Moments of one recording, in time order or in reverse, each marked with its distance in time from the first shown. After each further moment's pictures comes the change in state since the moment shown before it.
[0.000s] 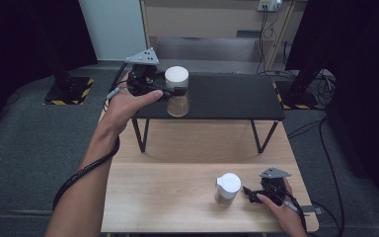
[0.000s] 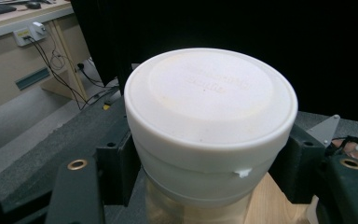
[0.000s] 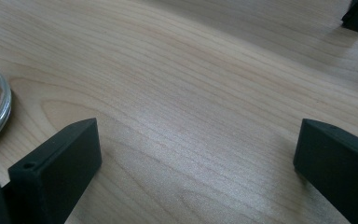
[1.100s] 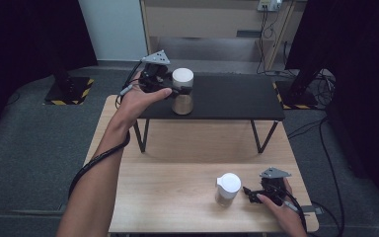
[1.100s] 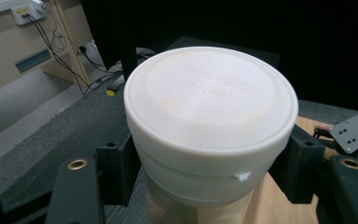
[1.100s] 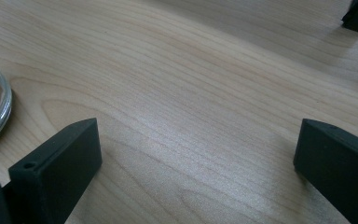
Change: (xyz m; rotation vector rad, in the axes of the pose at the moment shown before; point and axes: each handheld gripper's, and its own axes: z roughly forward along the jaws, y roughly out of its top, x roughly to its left) left arm 0.028 -0.011 0.037 0.055 0.011 -0.034; right arm 0.000 0.000 0.000 0.001 0.002 0.000
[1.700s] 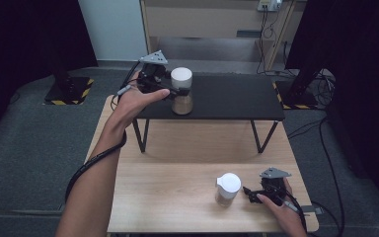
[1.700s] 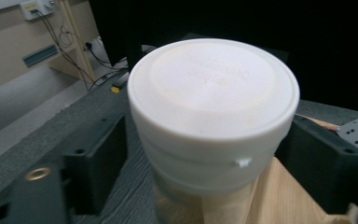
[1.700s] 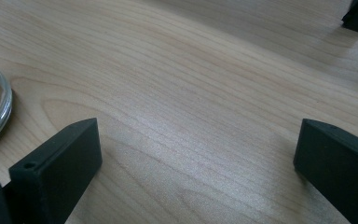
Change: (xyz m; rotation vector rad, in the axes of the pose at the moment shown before) left arm -0.004 -0.001 -0.005 0.020 0.040 -0.002; right arm 0.000 0.000 0.000 0.000 0.001 0.000
